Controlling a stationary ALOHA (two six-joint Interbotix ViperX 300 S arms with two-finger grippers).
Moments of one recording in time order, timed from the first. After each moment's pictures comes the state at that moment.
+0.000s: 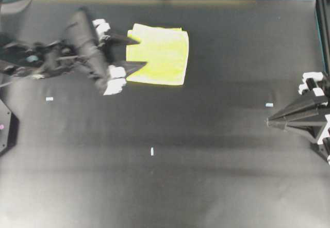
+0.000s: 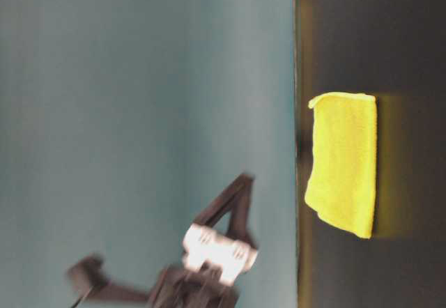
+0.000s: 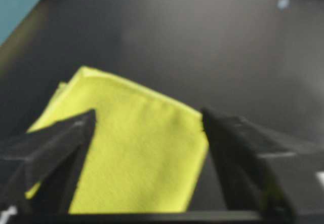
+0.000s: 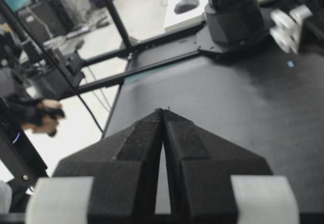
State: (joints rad) left arm 0.36 -0.01 0.81 0.04 -0.47 -0.02; right arm 0.18 -0.96 1.19 0.00 -0.25 0.40
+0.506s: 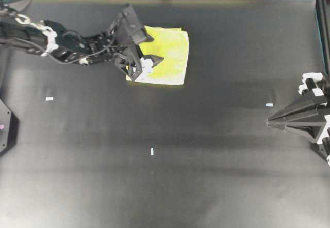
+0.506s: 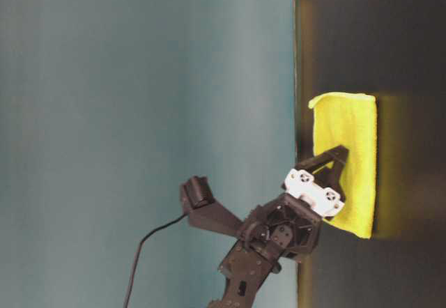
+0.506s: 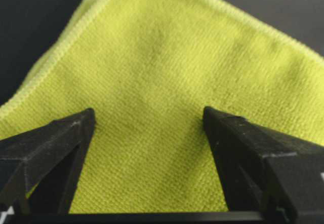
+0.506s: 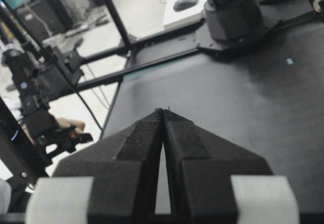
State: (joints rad) left arm 0.45 0.35 0.60 0.04 -0.36 -0.03; right arm 0.18 -0.96 1.19 0.00 -0.25 0.40
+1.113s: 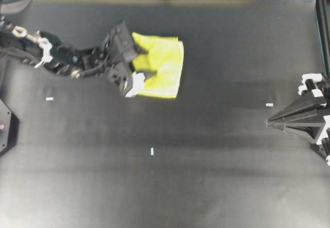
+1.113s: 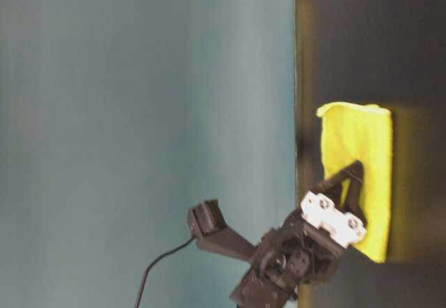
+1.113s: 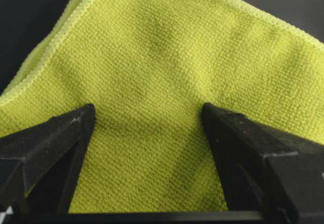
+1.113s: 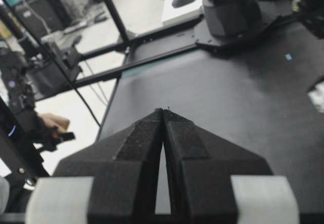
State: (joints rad) left arm 0.37 0.30 0.74 0.04 -0.39 -0.03; right arm 0.18 -0.96 1.20 0.00 -0.24 0.40
